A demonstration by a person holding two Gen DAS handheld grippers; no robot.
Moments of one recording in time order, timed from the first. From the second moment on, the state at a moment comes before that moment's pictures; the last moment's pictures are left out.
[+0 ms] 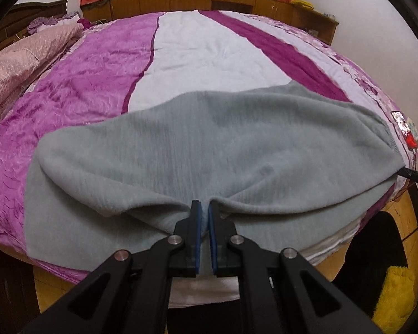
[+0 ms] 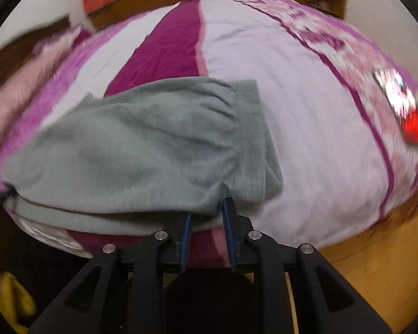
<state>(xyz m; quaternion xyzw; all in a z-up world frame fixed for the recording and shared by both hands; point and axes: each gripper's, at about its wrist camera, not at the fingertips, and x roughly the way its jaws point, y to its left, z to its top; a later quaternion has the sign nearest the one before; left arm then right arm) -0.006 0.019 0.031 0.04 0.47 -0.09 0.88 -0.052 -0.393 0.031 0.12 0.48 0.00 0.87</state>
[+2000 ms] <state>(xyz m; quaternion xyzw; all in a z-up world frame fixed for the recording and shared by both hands) -0.063 0.065 0.046 0.00 0.46 -0.06 0.89 -0.049 -0.459 0.018 0.24 0.46 -0.08 0.85</state>
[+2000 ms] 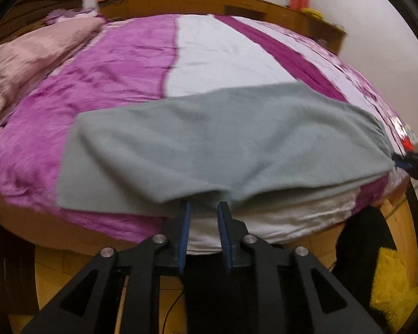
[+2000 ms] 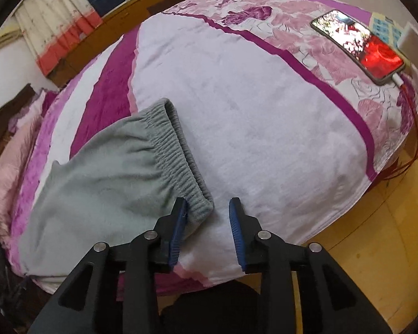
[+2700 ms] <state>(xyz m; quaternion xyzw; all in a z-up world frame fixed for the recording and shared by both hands) -0.006 0.158 0.041 -0.16 0.43 0.00 0.89 -0.030 -0.359 0.045 0.11 0.47 -0.03 0.88</state>
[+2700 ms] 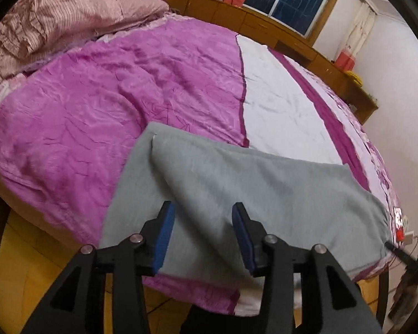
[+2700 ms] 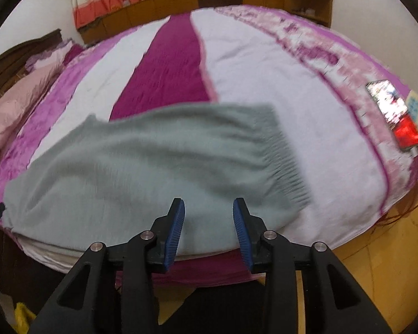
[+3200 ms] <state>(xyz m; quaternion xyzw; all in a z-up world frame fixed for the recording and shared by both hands) 0.038 0.080 0.068 -0.10 0.43 -0.08 0.89 -0.032 -0.338 0.012 0.08 0.48 -0.03 0.87</state>
